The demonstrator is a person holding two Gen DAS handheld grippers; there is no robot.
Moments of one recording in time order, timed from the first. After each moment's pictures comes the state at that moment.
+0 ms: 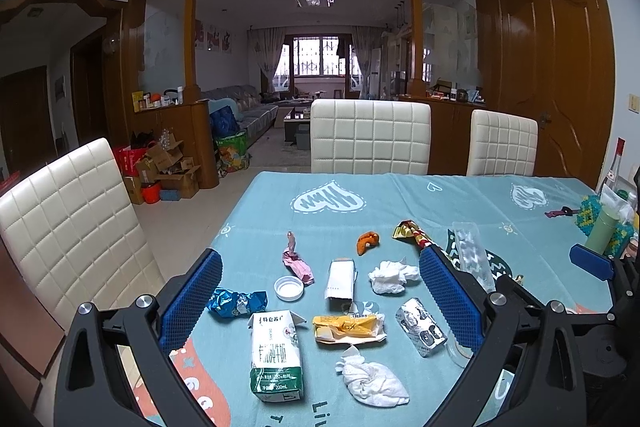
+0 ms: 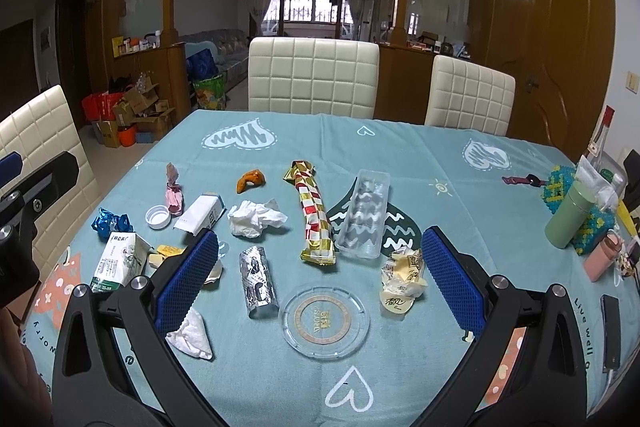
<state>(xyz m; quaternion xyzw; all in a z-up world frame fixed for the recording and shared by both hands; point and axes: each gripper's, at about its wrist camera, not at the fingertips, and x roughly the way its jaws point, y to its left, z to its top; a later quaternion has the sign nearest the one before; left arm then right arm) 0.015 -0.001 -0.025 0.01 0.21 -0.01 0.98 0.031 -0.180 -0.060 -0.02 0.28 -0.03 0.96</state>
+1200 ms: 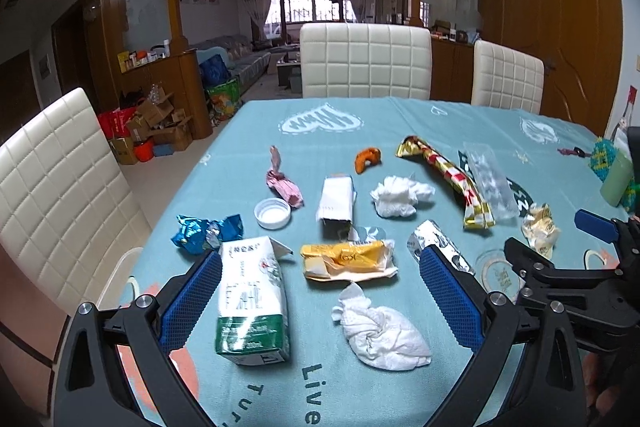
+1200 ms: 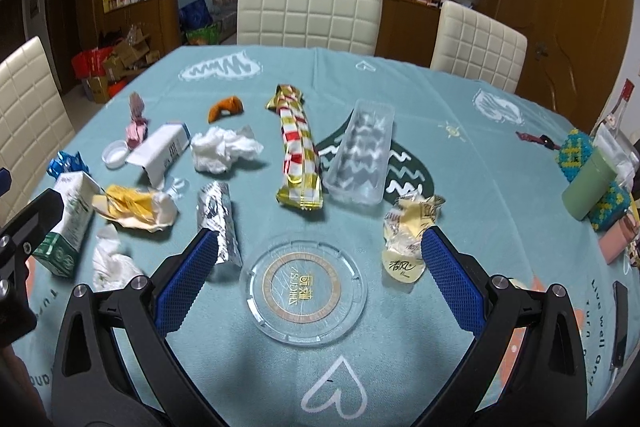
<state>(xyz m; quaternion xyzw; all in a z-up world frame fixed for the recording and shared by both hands) 0.043 -0.012 -0.104 0.03 0.31 -0.02 0.95 0.072 -0.197 -0.132 -0.04 0.37 -0.04 0.93</state>
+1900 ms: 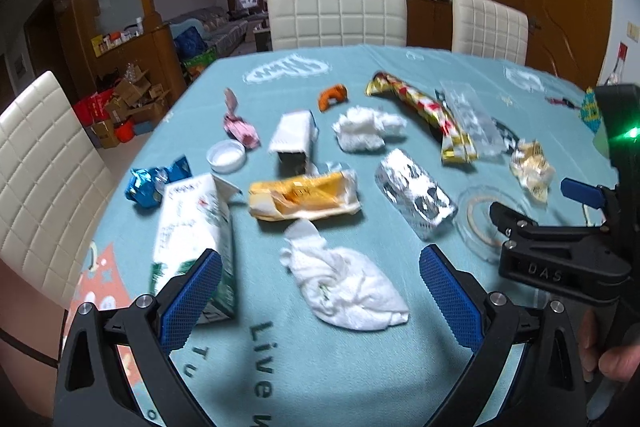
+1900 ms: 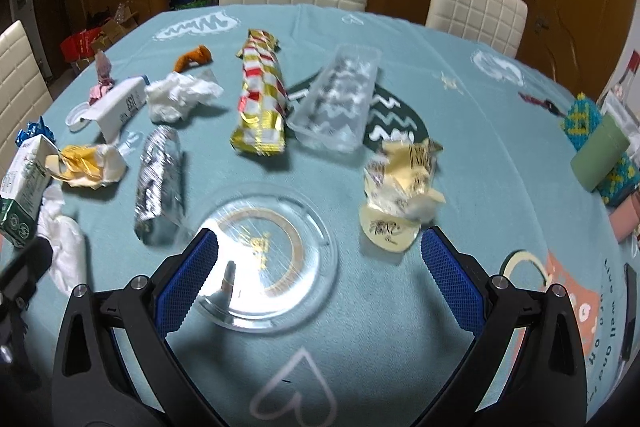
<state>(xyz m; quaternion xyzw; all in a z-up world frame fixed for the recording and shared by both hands) 0.043 -0.040 -0.148 0.05 0.38 -0.05 0.92 0.083 -0.226 -0.177 -0.03 0.42 -0.05 0.90</state>
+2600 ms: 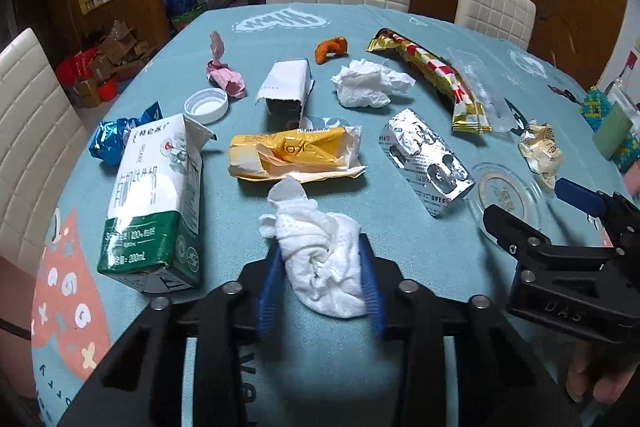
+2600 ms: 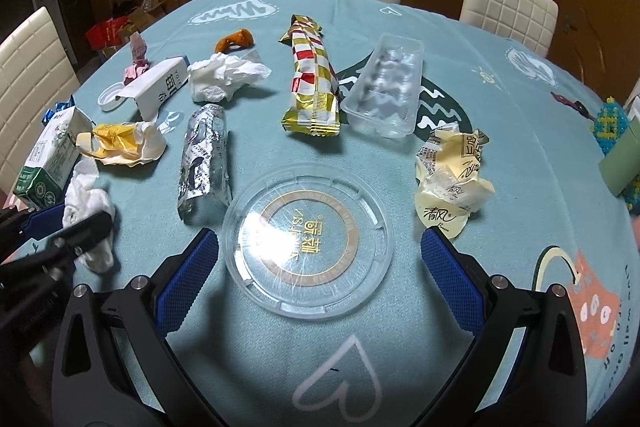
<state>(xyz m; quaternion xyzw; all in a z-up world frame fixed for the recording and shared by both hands) 0.058 -0.030 -0.168 0.02 0.44 -0.07 0.89 0.078 -0.205 -0.181 -0.03 0.43 0.00 0.90</state>
